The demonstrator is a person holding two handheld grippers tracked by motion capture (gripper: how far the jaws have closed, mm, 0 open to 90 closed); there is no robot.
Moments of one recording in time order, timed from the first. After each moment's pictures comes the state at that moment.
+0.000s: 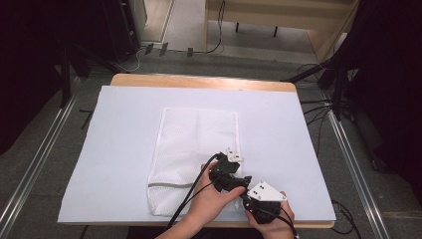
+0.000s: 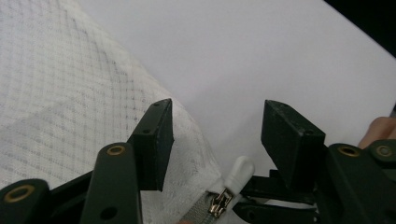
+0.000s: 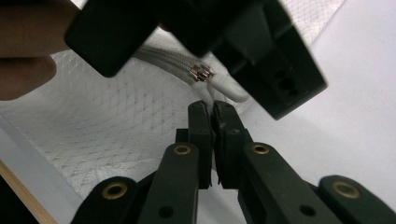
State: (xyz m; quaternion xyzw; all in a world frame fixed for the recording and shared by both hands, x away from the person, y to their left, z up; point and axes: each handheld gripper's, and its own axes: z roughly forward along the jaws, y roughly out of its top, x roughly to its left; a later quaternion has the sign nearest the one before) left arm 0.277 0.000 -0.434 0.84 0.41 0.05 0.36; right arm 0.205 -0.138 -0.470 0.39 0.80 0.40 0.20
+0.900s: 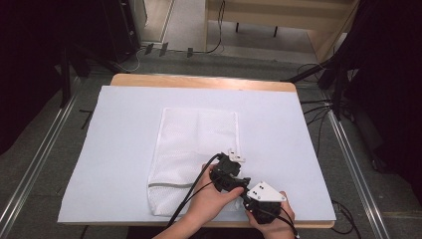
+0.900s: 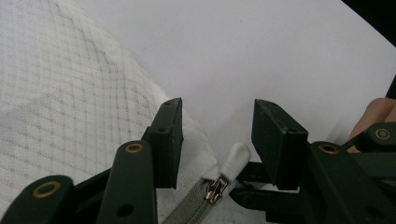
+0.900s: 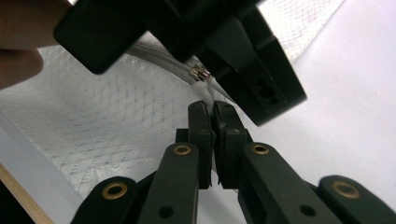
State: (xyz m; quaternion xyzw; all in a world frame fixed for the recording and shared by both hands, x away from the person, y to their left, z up) left arm 0.279 0.002 -0.433 0.85 0.40 0.02 0.35; right arm 0.205 -0.139 -0.469 0.38 0.81 0.40 0.21
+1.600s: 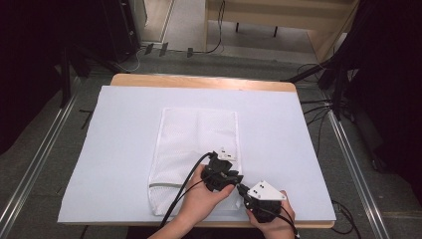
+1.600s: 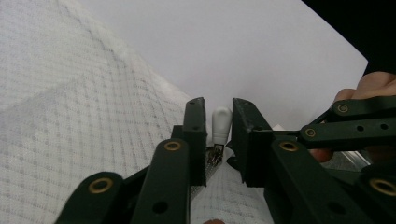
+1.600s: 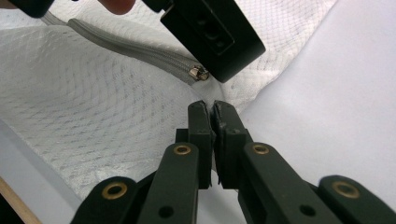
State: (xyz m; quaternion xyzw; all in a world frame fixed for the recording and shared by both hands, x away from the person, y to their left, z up) left arm 0.277 0.024 -0.427 0.84 0.39 -0.01 0.38; right arm 0.207 -0.140 -0.470 0.39 0.81 0.39 0.21
